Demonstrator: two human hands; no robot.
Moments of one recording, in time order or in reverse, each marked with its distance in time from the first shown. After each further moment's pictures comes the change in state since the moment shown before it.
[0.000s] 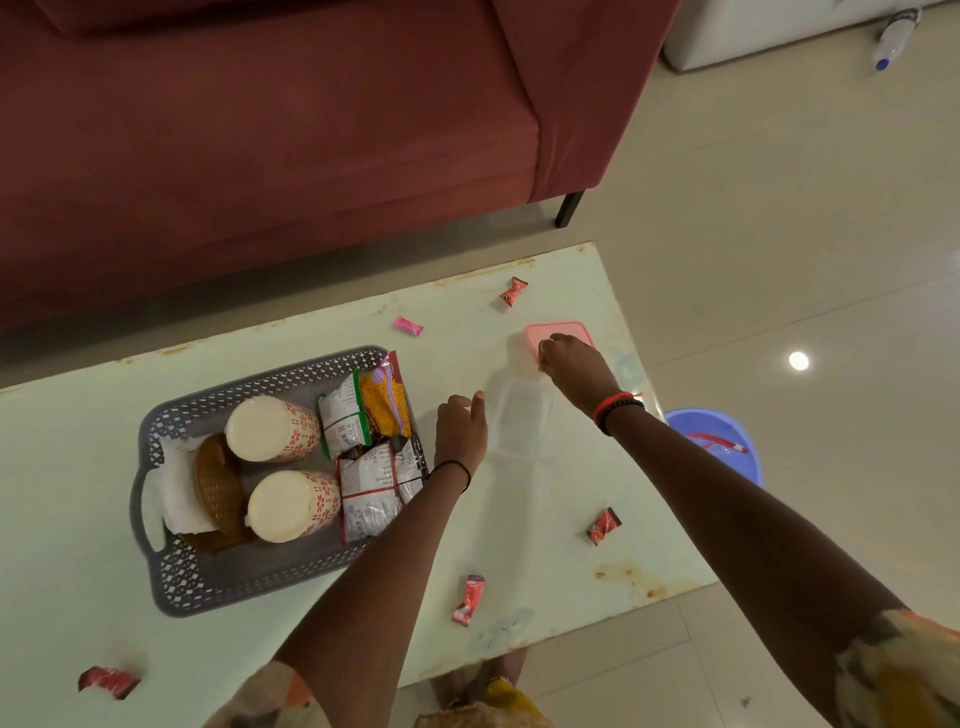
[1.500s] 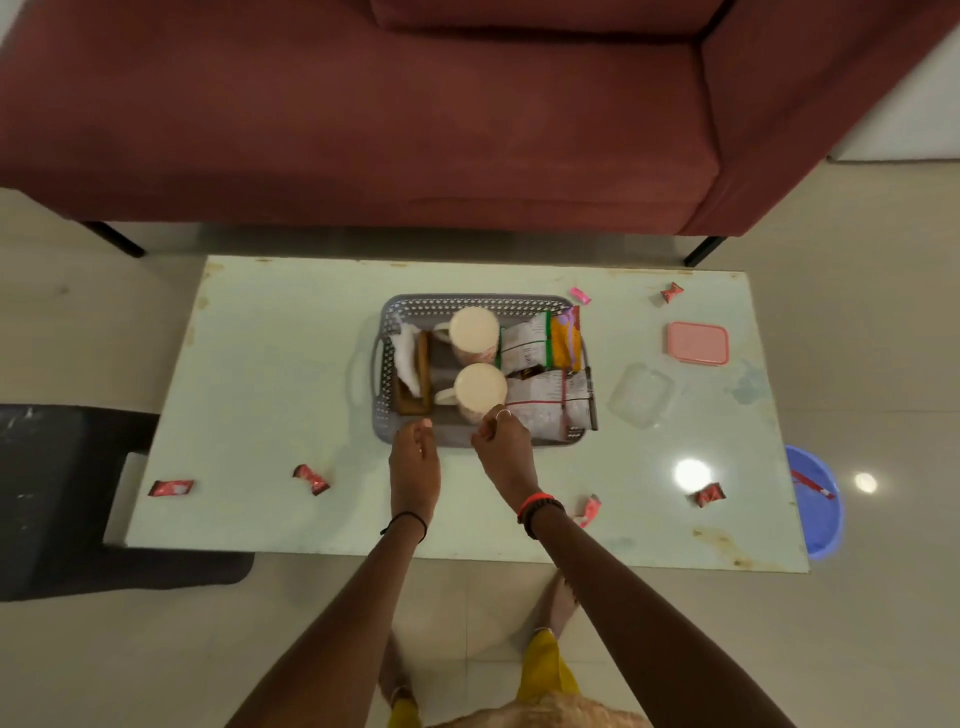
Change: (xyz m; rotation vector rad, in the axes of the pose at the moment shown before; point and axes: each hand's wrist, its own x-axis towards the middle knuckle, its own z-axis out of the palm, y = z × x) left_hand -0.171 -0.190 -0.206 -0.317 0.476 0.023; right_hand -0.167 -0.328 0.055 0.789 -0.040 0.132
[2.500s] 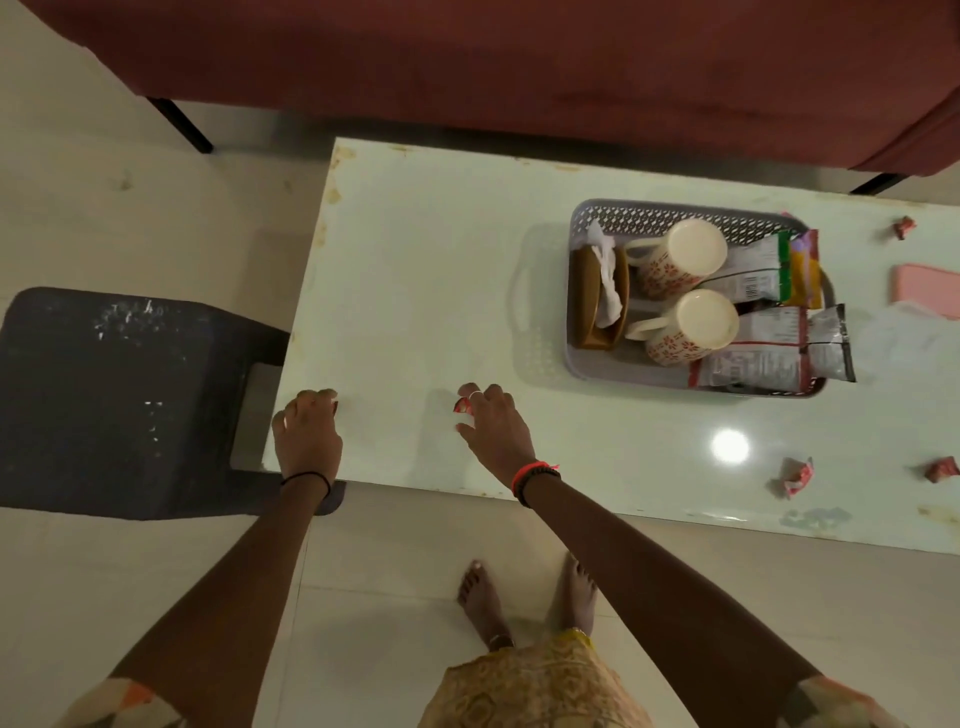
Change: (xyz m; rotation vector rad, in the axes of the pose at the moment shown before) left_hand 0.131 -0.250 -0.276 0.882 0.005 0.075; right_hand -0.028 -0.044 0.288 -0.522 -0.243 -0.242
